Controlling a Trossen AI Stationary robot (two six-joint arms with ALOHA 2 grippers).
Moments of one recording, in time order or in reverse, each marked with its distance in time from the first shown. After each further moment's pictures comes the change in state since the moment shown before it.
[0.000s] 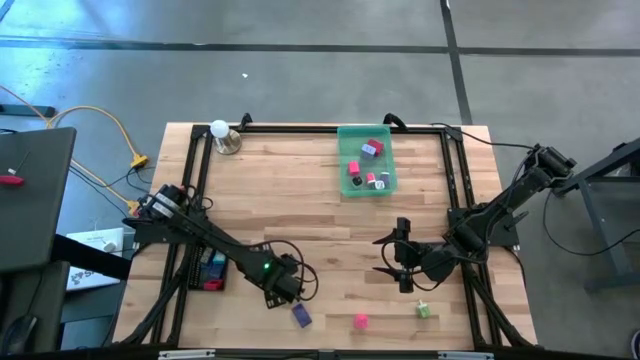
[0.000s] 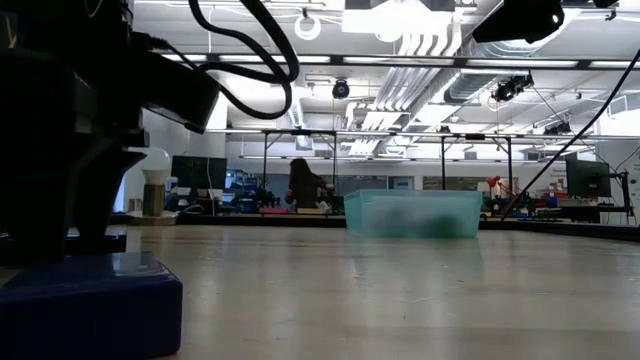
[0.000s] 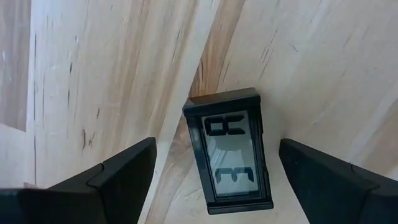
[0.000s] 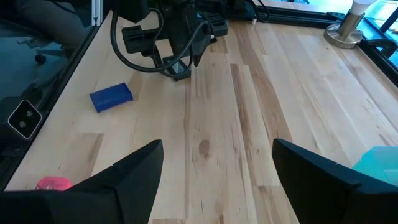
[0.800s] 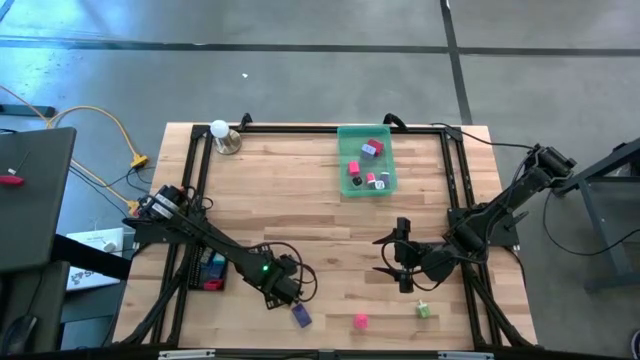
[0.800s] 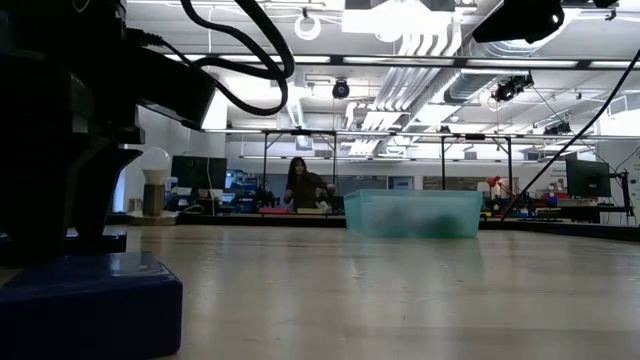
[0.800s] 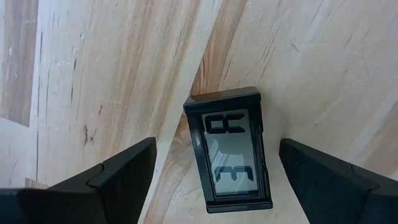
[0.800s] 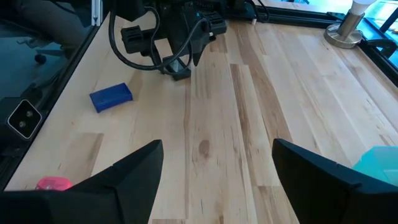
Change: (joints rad) left arm -0.014 0.003 -0.001 -0.008 -0.026 -0.027; right arm 0.000 0.000 0.000 0.000 0.000 0.000
